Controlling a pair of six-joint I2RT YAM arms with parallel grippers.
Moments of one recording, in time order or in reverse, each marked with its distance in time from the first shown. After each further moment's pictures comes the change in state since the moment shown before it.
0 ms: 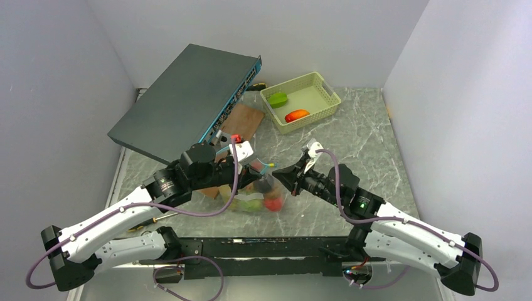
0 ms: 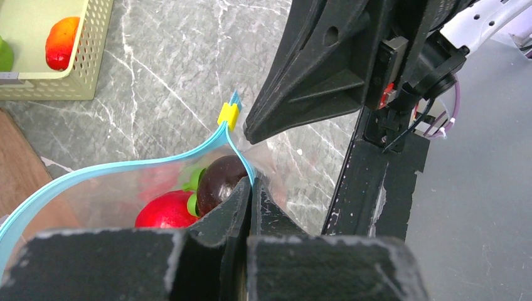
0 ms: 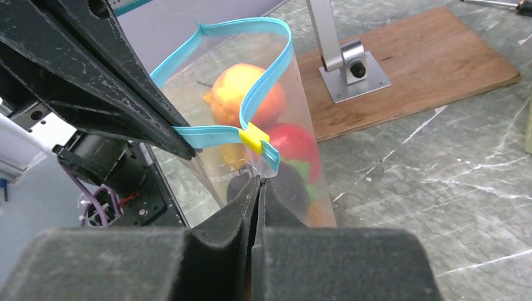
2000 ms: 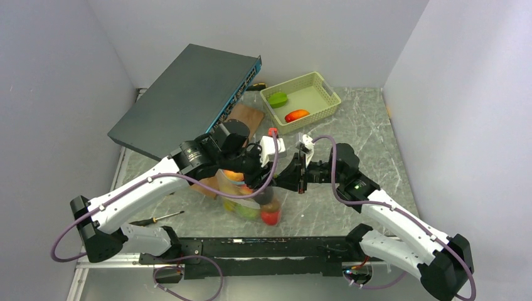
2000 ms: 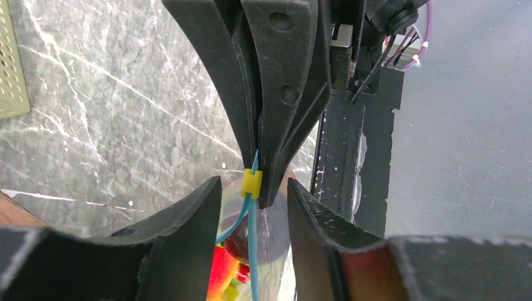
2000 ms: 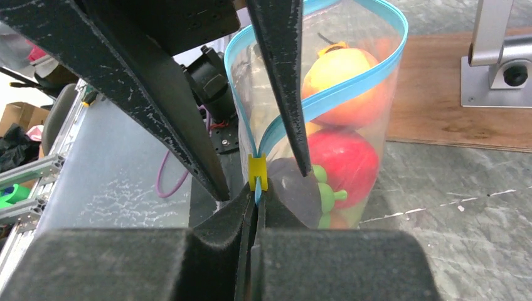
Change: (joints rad) left arm -0.009 0.341 0.387 -0.342 0.185 0.186; right arm -0.340 0.157 0.035 0.077 -0.866 -0.025
